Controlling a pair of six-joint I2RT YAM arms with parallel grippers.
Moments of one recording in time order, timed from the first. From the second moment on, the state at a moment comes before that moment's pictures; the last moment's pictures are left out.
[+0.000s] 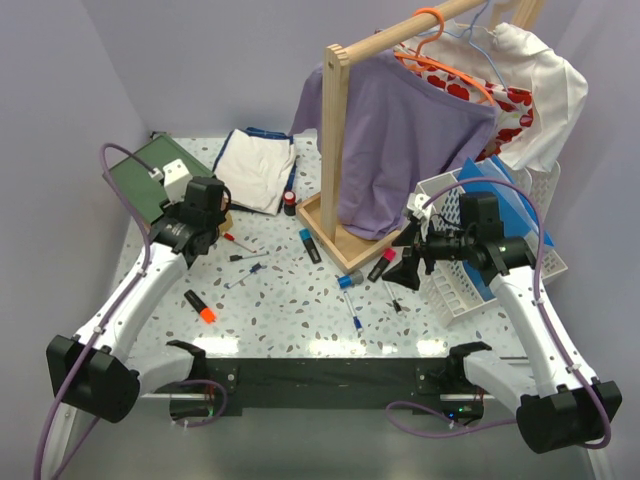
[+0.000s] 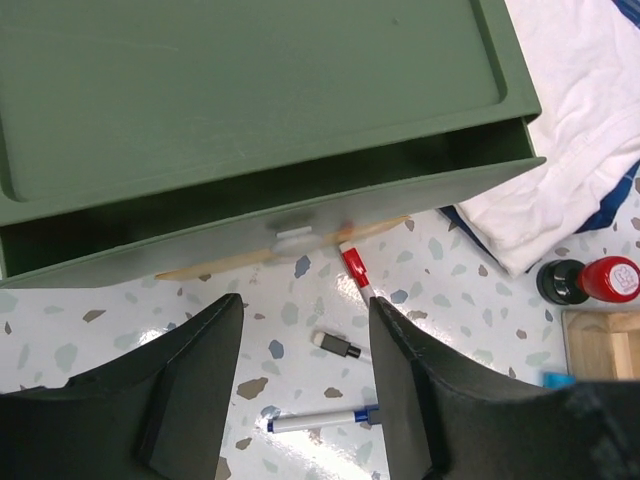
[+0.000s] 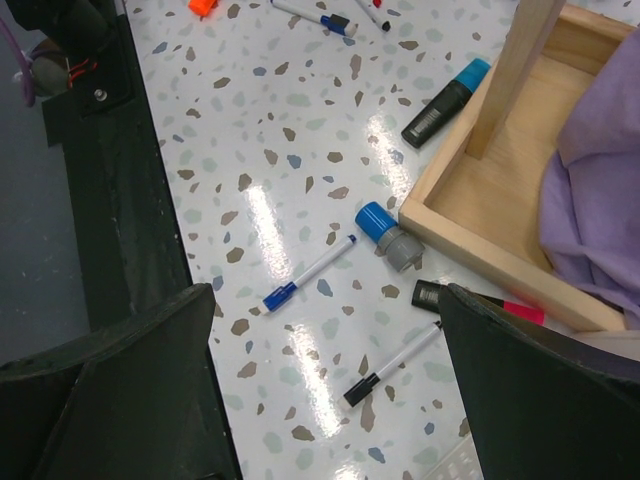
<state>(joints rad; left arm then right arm) -0.32 1.15 1.02 -0.63 -0.69 -0.67 0.20 0.99 0.98 -0.78 -0.93 -0.51</state>
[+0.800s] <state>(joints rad) -0.27 1.30 1.07 -0.61 -0.77 -0.68 0.20 0.99 0.98 -0.79 -0.92 -0.51</state>
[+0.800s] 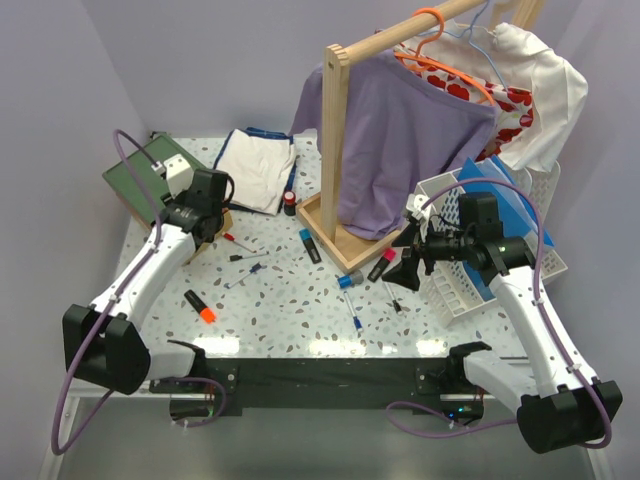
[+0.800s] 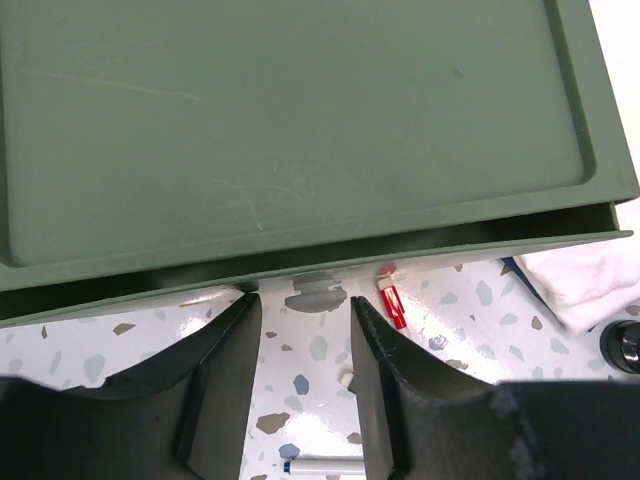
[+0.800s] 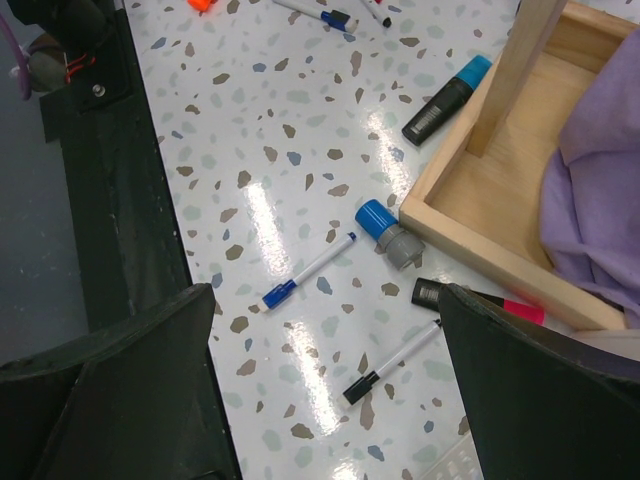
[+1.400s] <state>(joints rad) -0.27 1.29 1.10 -0.62 -0.75 -0.66 0.21 0.99 0.98 -0.79 -0.91 -0.51</state>
